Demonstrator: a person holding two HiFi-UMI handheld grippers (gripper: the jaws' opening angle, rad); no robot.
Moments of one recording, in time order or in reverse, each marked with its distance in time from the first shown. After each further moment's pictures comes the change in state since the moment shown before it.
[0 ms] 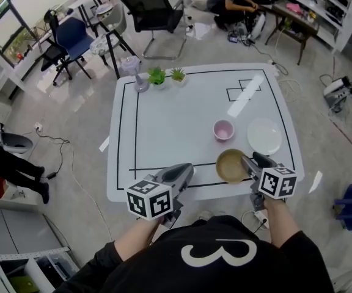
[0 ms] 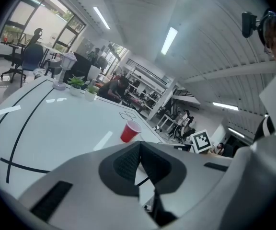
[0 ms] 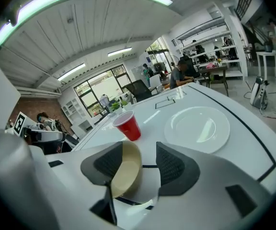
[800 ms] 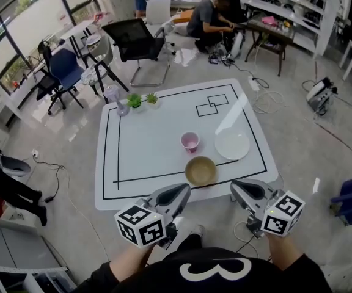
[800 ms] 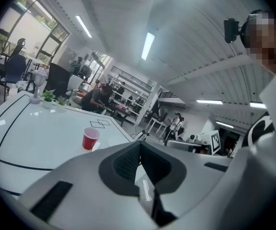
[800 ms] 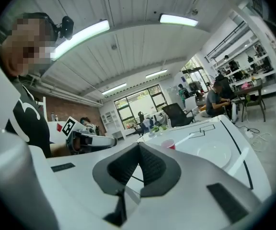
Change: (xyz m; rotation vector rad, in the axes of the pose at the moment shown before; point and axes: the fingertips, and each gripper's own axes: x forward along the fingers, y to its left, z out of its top) left arm -0.006 -0.148 -0.001 0.139 -0.084 -0.121; right arm -0.175 0.083 0.025 -0.234 -0.241 0.405
